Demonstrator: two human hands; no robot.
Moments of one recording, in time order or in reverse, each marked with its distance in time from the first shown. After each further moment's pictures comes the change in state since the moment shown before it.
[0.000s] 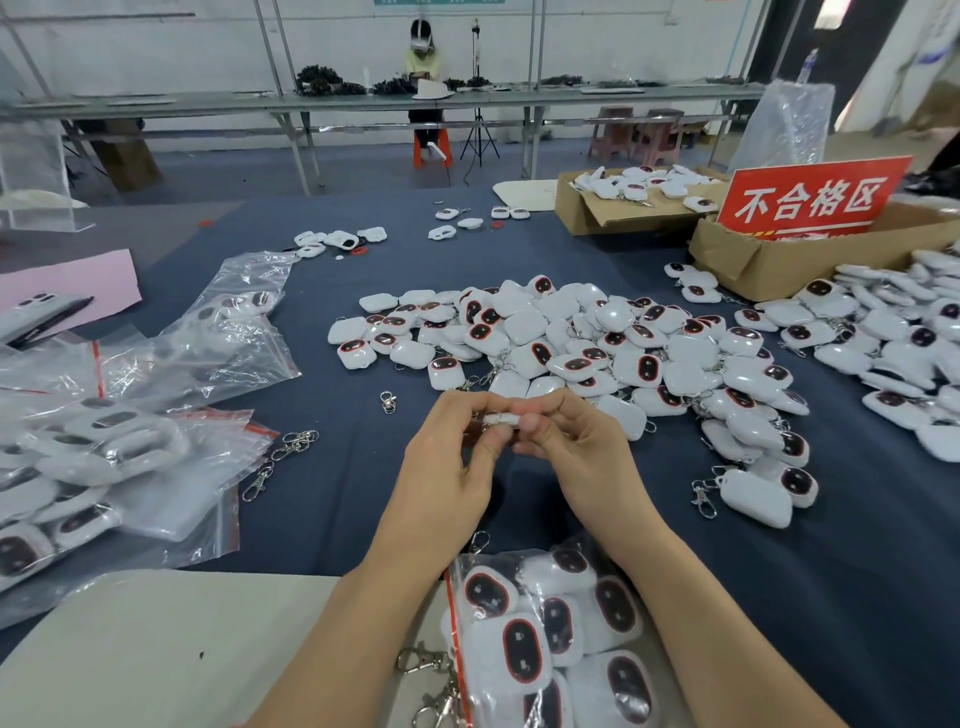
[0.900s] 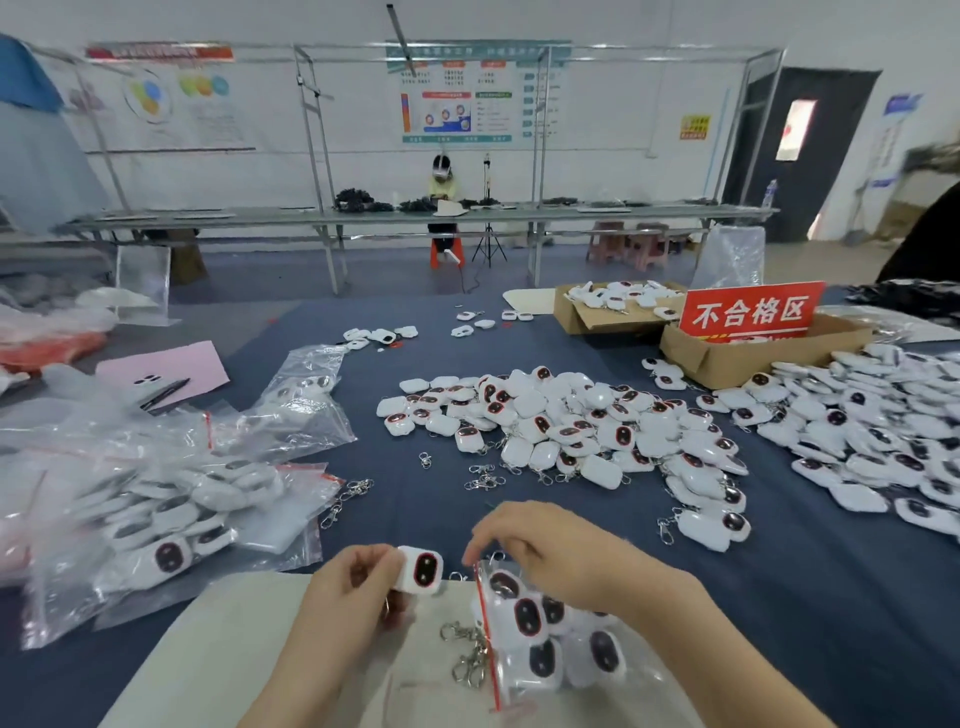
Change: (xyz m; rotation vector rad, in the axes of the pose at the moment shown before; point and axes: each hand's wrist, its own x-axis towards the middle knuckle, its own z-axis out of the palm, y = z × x) left_hand -0.096 0.026 -0.096 -0.351 0.221 -0.712; right_hand -0.054 -0.084 0.021 -1.006 -0.698 -0.028
